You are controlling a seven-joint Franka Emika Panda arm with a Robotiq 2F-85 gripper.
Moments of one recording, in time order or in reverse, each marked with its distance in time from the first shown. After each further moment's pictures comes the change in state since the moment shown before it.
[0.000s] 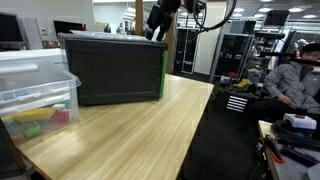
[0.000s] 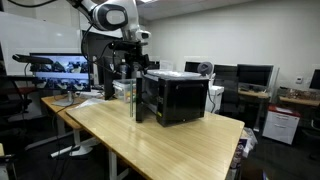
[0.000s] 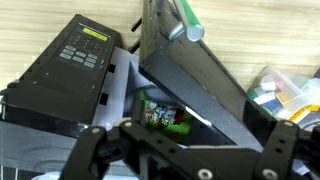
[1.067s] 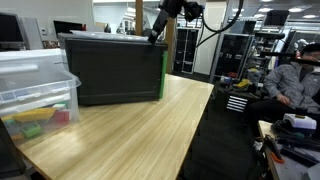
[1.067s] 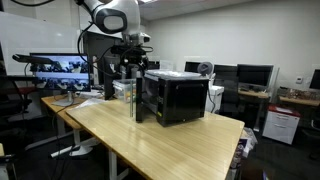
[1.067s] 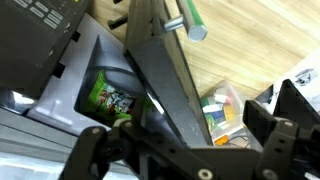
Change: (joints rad) arm -0.002 0.000 -0.010 -0.026 0.265 -0.015 -0.552
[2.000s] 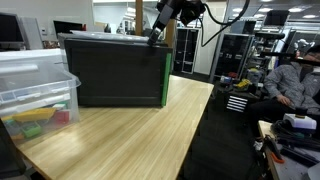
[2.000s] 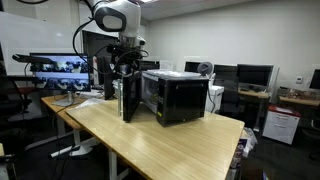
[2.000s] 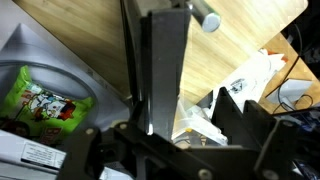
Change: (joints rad) arm 0.004 -0.004 0.012 0.025 0.129 -0.213 -0.182
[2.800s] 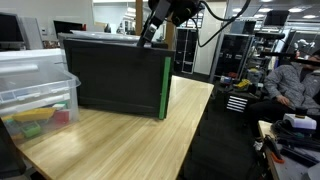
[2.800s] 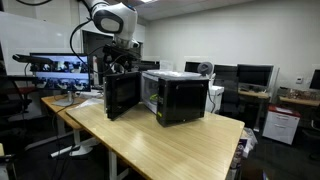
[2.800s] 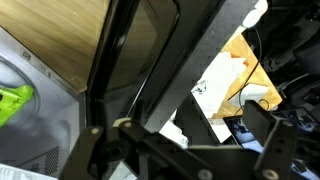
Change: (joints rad) arm 0.027 0.015 0.048 0.024 0.058 -0.093 -0.064
